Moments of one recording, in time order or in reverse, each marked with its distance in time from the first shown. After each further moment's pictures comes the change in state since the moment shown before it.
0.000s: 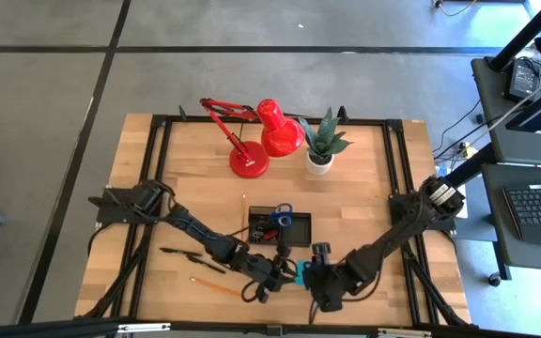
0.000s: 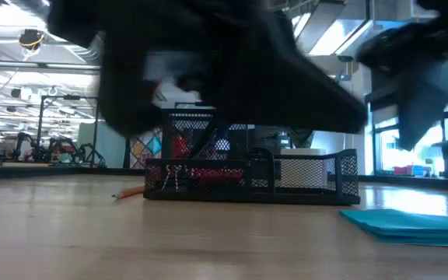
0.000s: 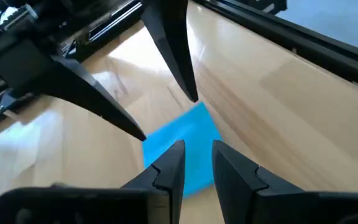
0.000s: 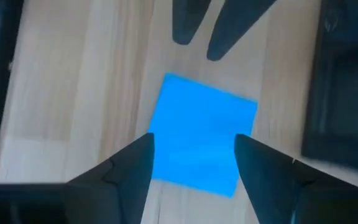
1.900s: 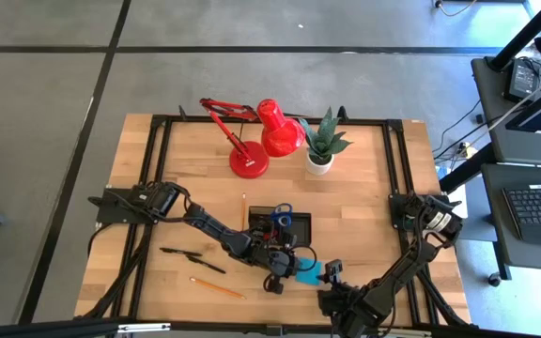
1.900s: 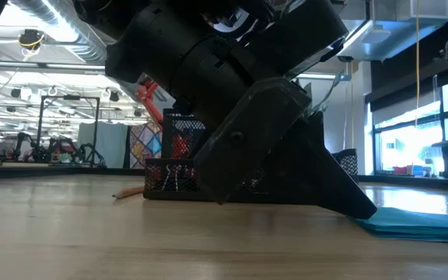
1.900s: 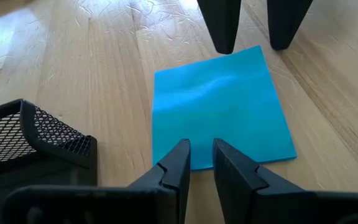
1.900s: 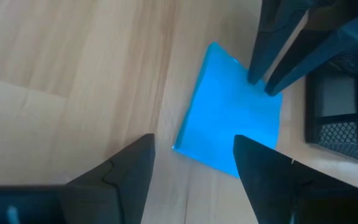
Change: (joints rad) left arm 0.086 0.131 0.133 -0.195 0.020 -0.291; right arm 0.222 0.206 -0.002 -0.028 0.384 0.089
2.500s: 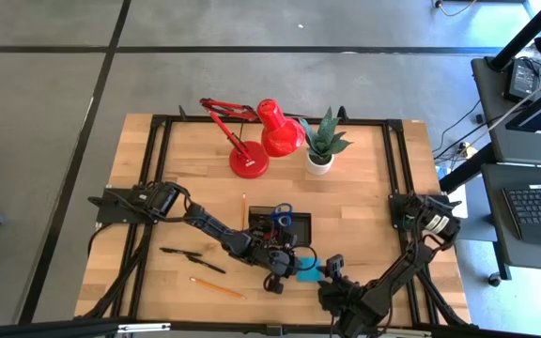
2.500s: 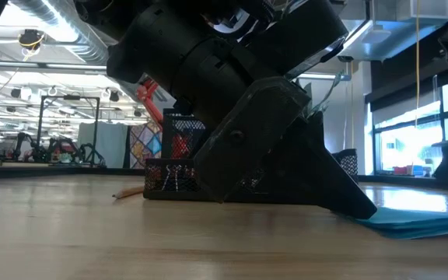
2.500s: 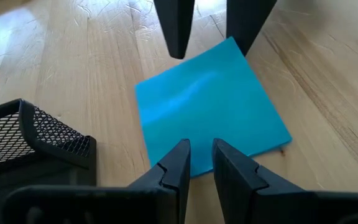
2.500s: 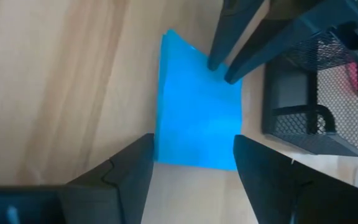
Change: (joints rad) left arm 0.003 0.000 0.000 -0.001 0.012 -0.001; right arm -0.002 0.012 0.005 -0.111 0.105 -0.001
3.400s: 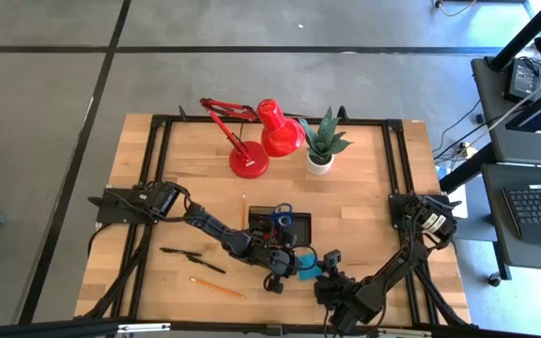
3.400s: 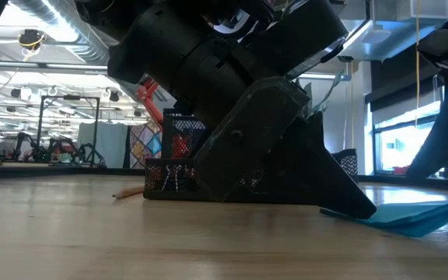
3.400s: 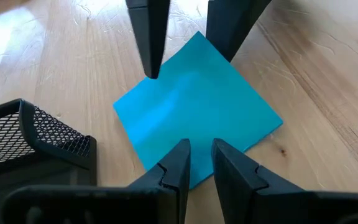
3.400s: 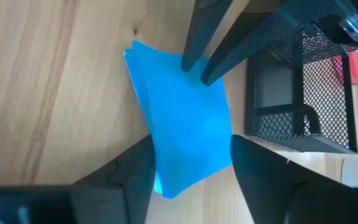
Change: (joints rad) left arm 0.001 0.000 0.000 -0.003 0.006 0.000; right arm -0.031 0.001 0.008 0.010 0.030 0.003
